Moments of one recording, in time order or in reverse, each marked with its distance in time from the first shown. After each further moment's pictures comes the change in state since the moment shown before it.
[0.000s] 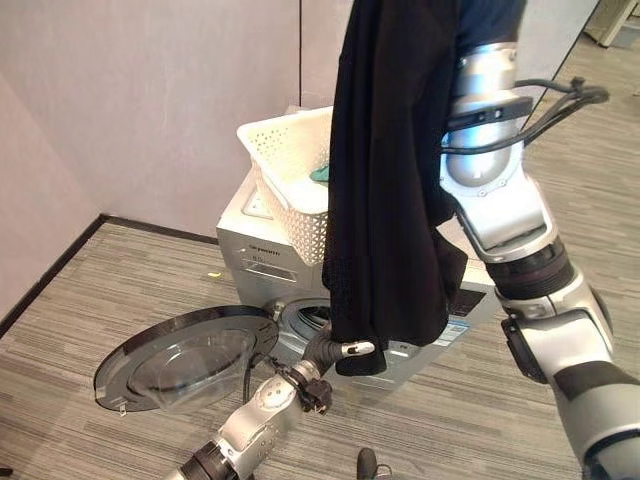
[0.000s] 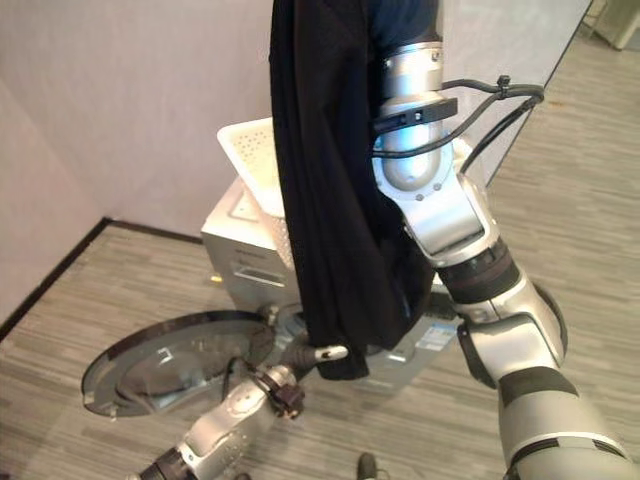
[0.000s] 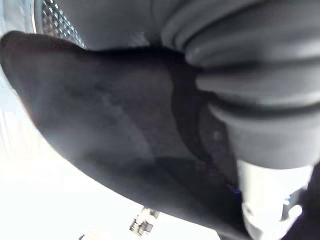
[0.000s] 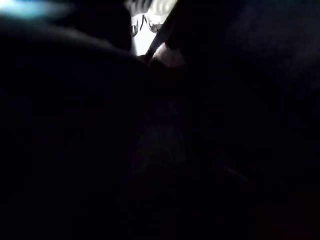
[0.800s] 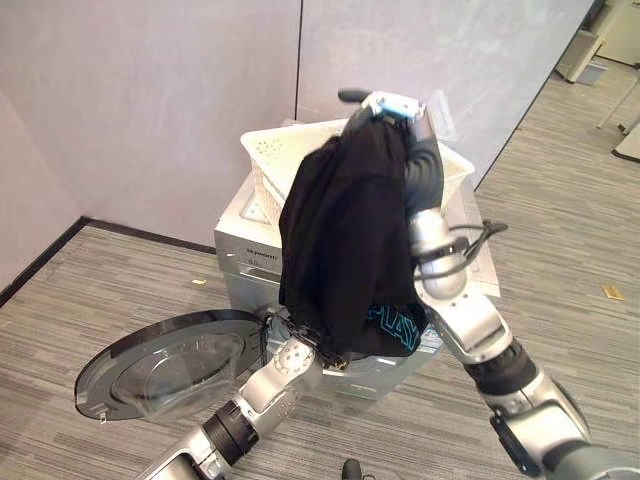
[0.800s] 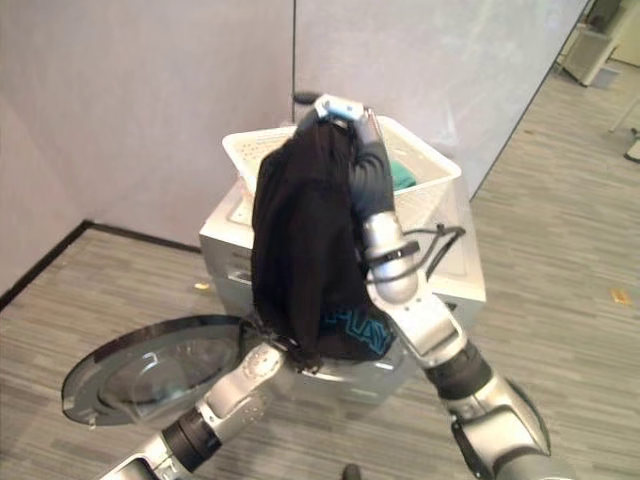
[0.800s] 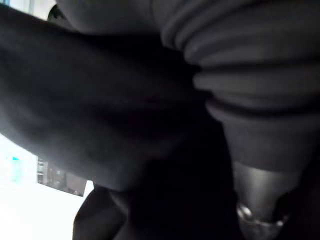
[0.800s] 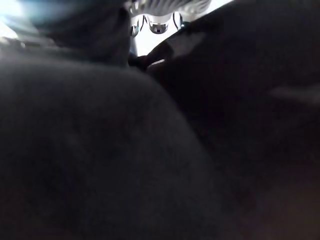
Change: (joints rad) left arm -0.169 -0.067 0.054 -0.012 0.007 -0.069 0.171; right arm 0.563 0.048 0.052 -0.263 0.175 -0.030 0.181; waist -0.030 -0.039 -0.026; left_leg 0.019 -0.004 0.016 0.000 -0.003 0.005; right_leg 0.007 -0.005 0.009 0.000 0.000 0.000
